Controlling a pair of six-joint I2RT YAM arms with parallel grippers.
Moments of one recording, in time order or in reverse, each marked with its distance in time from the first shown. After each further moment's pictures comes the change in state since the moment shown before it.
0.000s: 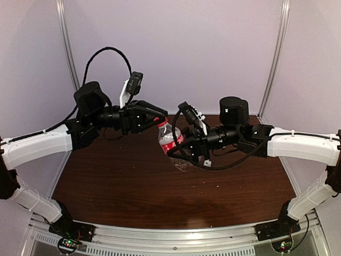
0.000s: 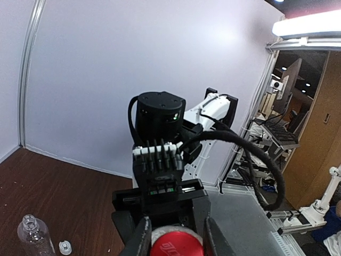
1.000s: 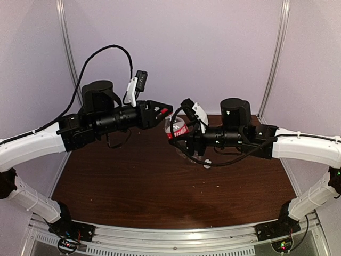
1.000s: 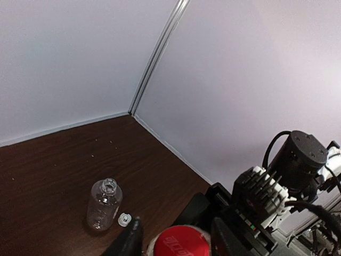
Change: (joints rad) left arm -0.196 -0.023 0.146 -0.435 -0.861 -0.029; right arm 0.036 -0.046 0.000 -0.105 0.533 -0.152
